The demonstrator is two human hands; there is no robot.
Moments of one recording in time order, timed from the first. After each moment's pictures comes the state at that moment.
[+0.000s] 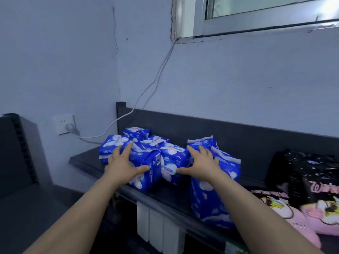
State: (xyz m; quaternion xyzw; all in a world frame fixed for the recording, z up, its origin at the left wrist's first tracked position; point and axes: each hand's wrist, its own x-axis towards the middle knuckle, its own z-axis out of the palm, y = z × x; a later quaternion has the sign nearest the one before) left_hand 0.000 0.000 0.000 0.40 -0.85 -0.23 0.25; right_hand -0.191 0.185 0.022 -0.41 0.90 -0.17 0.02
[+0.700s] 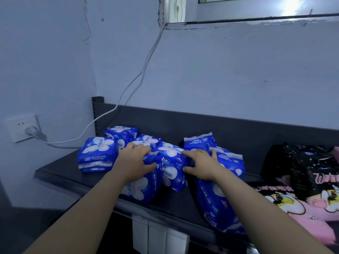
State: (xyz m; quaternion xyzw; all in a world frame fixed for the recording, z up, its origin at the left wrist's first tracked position) left_hand -0.065 -0.063 0.002 0.16 -0.96 -0.06 0.23; right_hand -0.213 0.140 0.010 -0.41 0.91 -0.11 -0.03
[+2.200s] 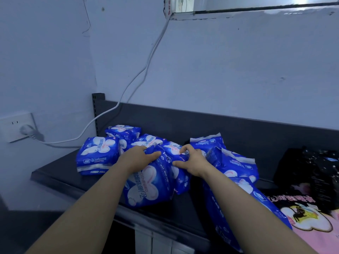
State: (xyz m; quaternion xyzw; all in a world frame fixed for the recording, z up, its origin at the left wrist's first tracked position) left_hand -0.106 -0.094 0.011 0.31 -0.91 -0.25 0.09; right_hand -0.232 0.077 -0.004 -0.30 0.88 -0.36 0.12
